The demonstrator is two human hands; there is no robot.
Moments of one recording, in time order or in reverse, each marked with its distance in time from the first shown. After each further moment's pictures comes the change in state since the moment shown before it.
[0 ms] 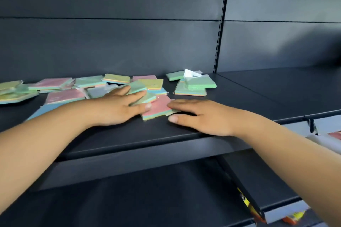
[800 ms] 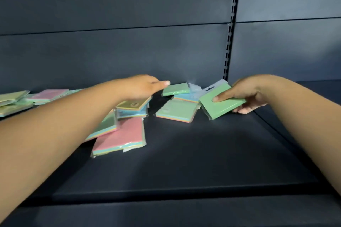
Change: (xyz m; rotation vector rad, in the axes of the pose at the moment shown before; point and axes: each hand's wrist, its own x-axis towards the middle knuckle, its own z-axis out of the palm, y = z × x) left_hand 0.121 0.097 -0.037 -0.066 0.145 -0.095; right_hand 0.083 0.162 -0.109 0.438 -0.097 0.588
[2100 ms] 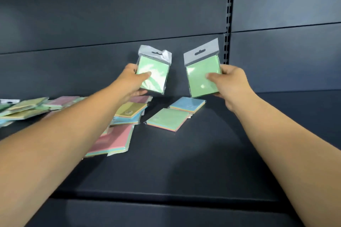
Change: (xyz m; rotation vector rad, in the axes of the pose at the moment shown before) left_hand 0.028 0.008 -0.003 -0.970 0.550 -0.195; right_hand -0.001 -0.012 0.007 0.709 0.405 -0.574
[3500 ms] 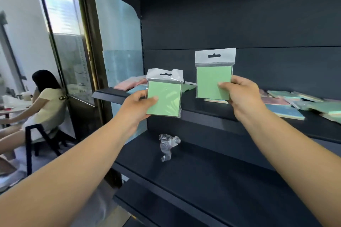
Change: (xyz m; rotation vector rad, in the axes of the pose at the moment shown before) left_hand -0.215 -0.128 -0.561 -0.168 0.356 -0.069; right_hand -0.301 -0.112 0.468 0.296 -0.357 -0.044
